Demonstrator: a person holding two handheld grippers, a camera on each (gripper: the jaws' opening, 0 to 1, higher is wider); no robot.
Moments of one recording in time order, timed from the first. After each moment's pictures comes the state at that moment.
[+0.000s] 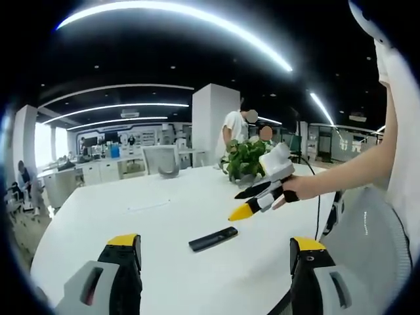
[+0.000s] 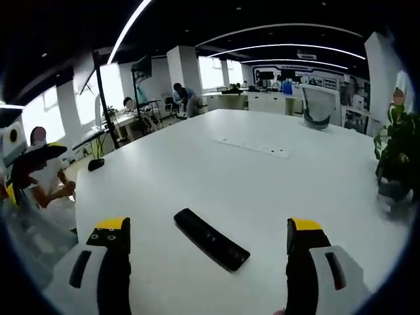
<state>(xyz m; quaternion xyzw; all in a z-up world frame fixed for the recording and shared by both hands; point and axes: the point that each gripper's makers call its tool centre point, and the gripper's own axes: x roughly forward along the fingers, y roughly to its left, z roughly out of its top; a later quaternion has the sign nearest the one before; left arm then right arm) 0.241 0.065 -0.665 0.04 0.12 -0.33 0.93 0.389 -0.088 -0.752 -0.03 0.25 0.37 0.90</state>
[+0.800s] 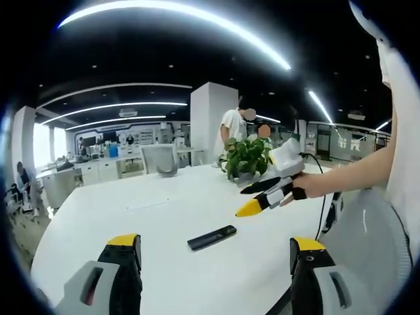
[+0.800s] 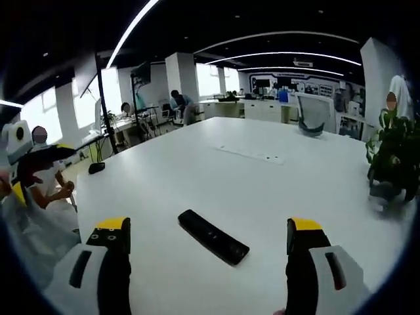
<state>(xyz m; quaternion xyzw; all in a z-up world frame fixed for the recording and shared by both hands) 0.240 0.062 -0.668 0.04 0.12 -0.34 0.93 0.368 -0.096 -0.736 -0.03 0.23 0.35 0.91</state>
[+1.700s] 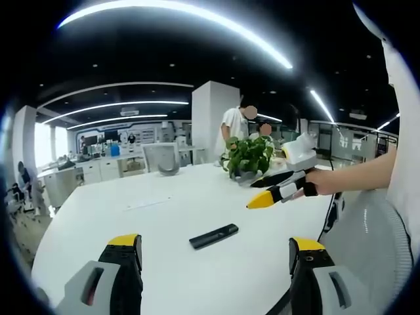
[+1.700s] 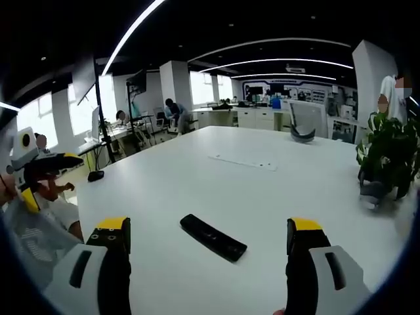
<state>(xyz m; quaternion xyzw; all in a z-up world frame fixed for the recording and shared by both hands) 0.241 0.066 -0.669 0.05 0.12 -0.33 0.93 0.348 -0.102 -0.714 -0.03 0.20 0.33 0.92</state>
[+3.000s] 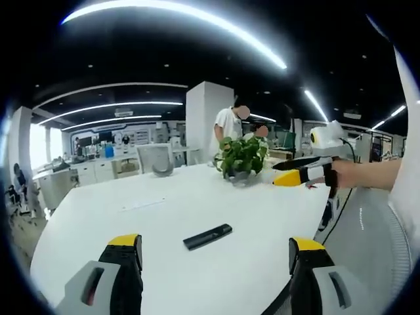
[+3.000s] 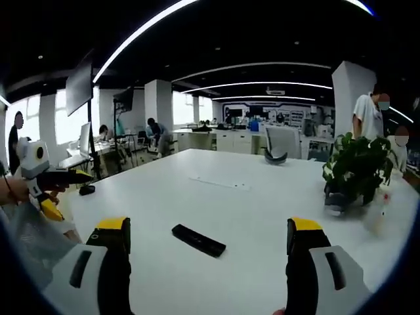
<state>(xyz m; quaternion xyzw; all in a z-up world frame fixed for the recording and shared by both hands) 0.235 0.060 -0.670 0.05 0.12 -0.35 0.93 0.293 -0.147 -0.657 -0.02 0.13 0.25 0.96</state>
